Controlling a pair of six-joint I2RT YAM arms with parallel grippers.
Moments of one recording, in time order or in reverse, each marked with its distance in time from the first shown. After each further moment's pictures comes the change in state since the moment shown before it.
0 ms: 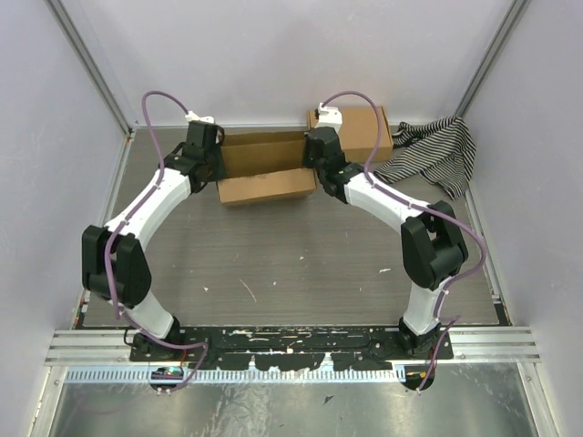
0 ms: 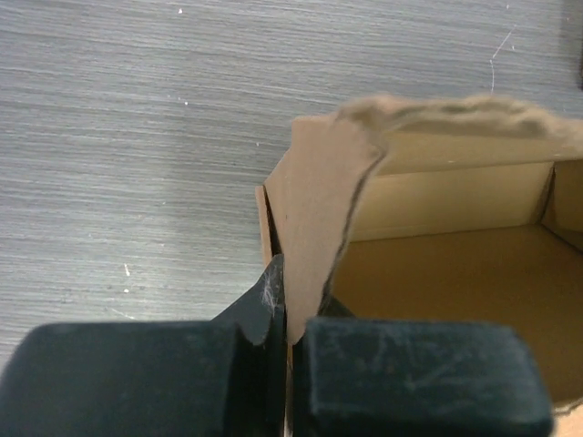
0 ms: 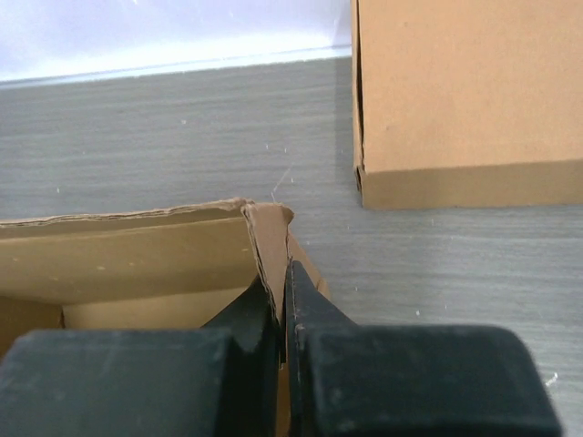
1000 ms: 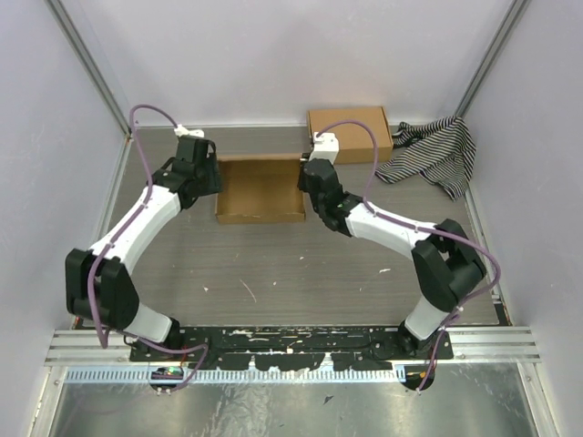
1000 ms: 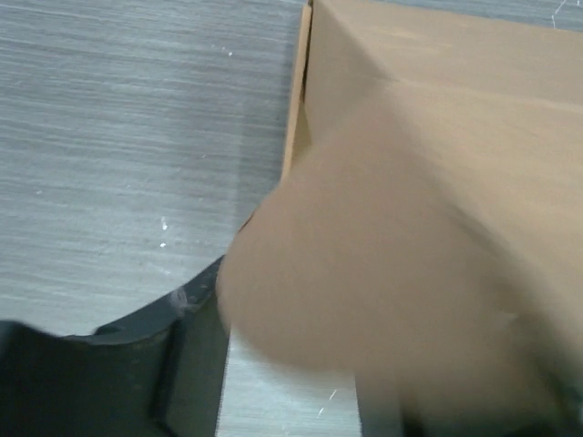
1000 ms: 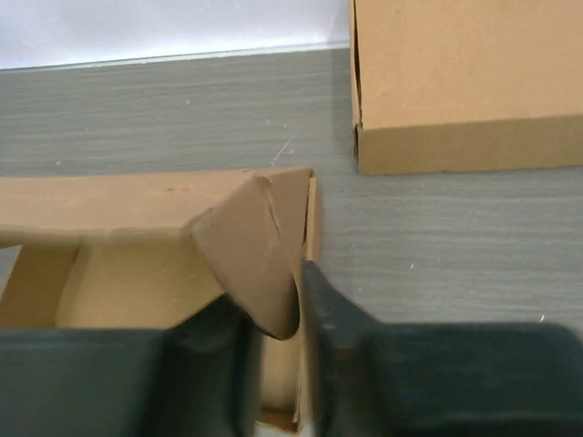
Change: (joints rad) left arm 0.007 -0.108 -0.137 -0.013 -0.047 0.009; right arm 0.134 -0.130 -0.291 0.268 0.189 -0.053
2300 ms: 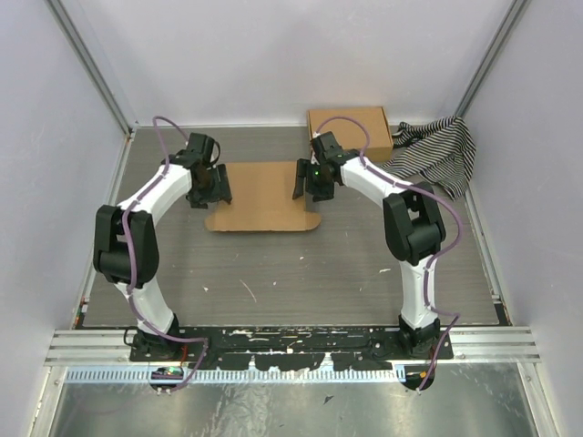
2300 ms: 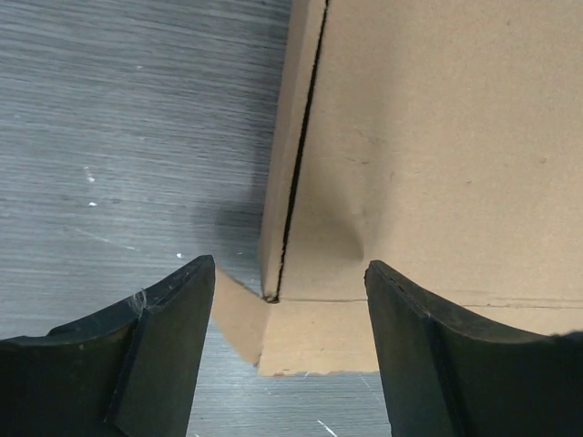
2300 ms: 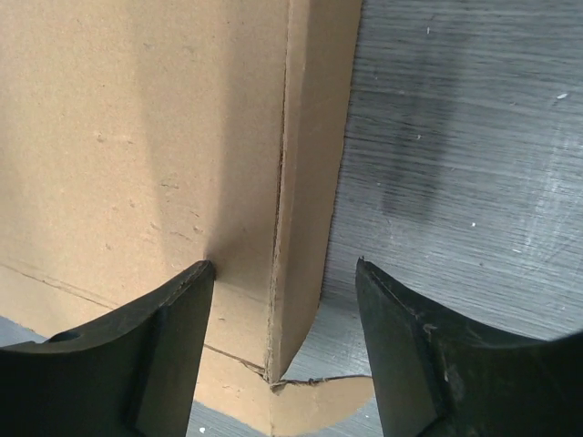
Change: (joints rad) left arm 0.081 0.271 0.148 -0.209 0.222 -0.059; right arm -0.234 0.383 0.507 -0.846 -0.705 0.158
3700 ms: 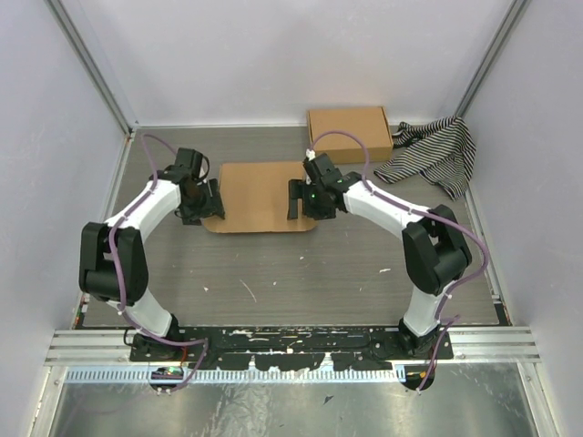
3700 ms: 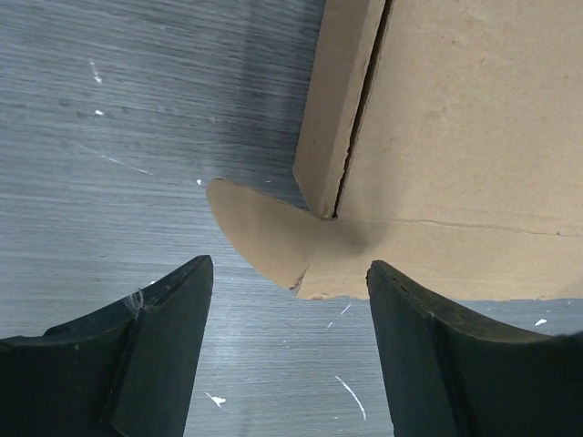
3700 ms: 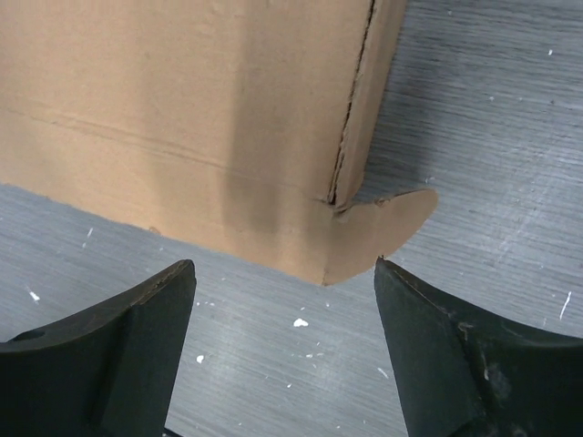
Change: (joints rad) left arm 0.043 -0.156 -0.205 0.017 0.064 -0.011; right arm 0.137 -0.291 -0.301 0.048 0.091 0.029
